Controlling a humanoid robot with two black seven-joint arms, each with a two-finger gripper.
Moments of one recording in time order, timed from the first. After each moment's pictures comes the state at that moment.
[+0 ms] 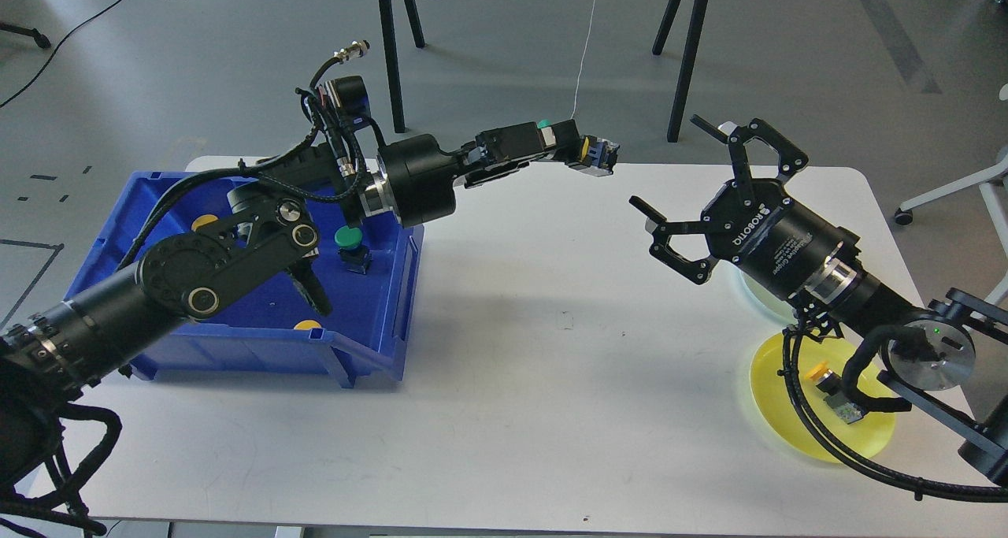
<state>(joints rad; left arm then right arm) -0.90 0.30 -0.53 -1.08 1.18 -0.34 -0.49 0.53 -0.66 0.60 1.46 0.21 0.45 0.19</state>
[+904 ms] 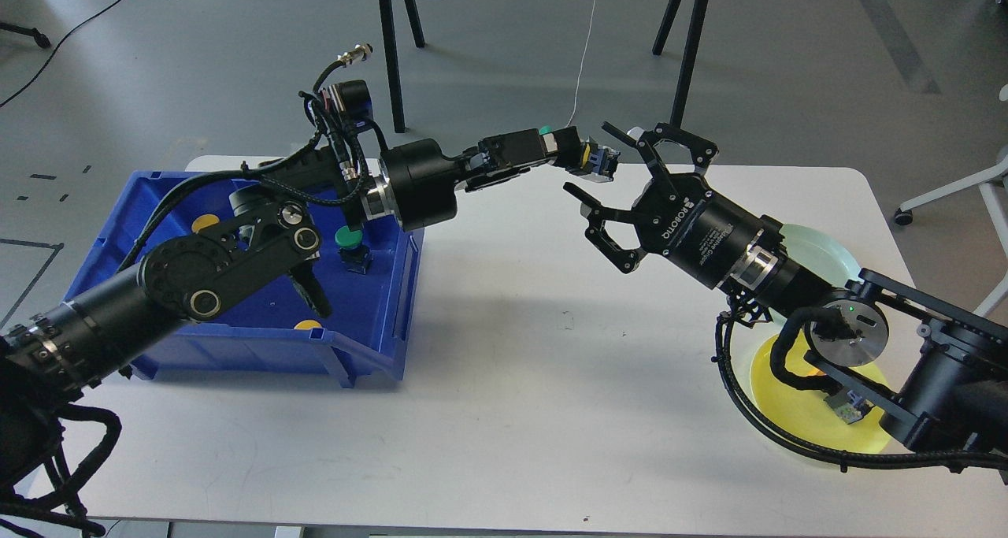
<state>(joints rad) -0.90 0.29 -0.52 -1.08 1.19 -0.34 -0.49 0.65 -0.52 0.50 1.37 0.20 0.45 0.19</state>
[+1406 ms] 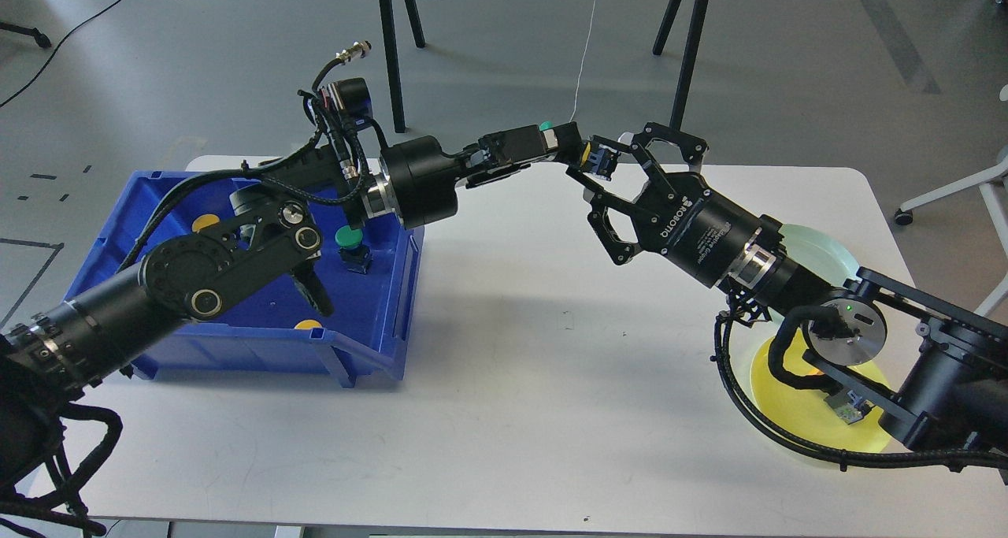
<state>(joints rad) -0.90 0.29 -0.52 -1.08 1.19 -0.34 -0.49 0.66 -0.52 0.50 1.38 0.21 0.41 0.19</state>
